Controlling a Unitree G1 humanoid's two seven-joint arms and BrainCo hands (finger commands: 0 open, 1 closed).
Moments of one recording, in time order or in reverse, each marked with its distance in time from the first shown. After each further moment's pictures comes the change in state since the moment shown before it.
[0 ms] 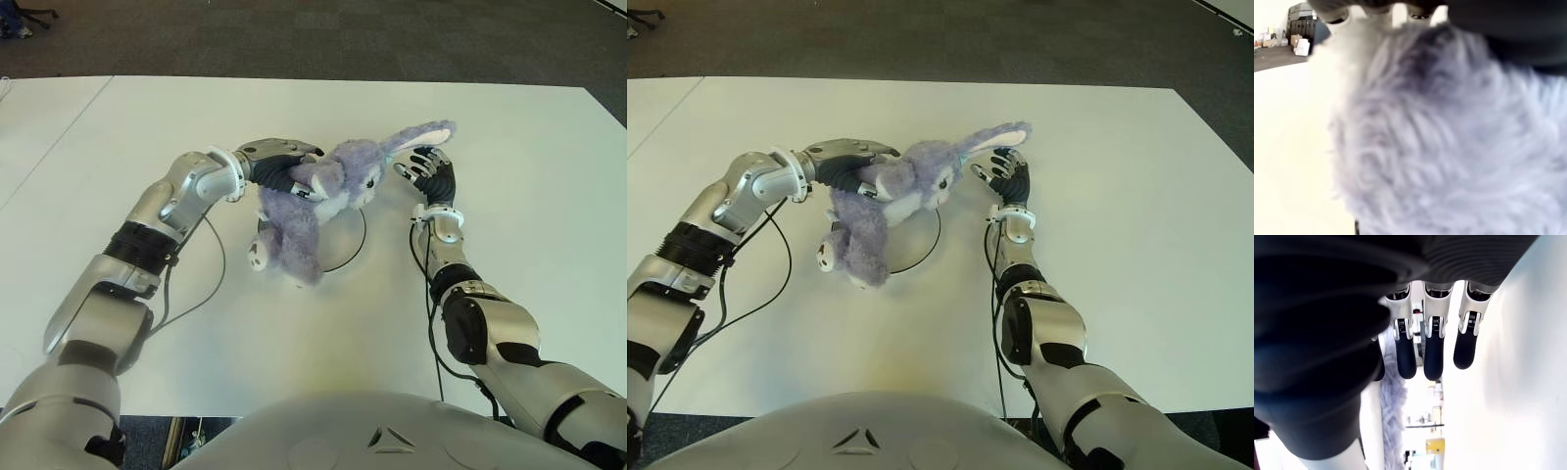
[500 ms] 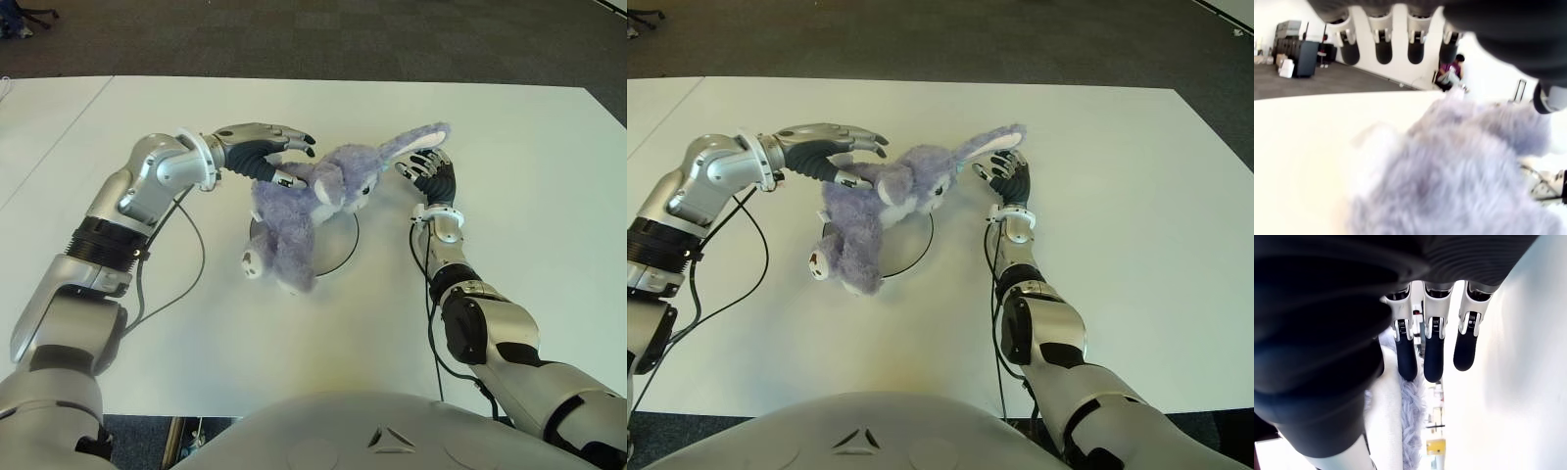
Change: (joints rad) left arm 0.005 0.073 0.177 -0.039 -0.268 -0.106 -0.045; right arm 0.000 0.001 0.006 0.000 -0.005 0.000 -0.009
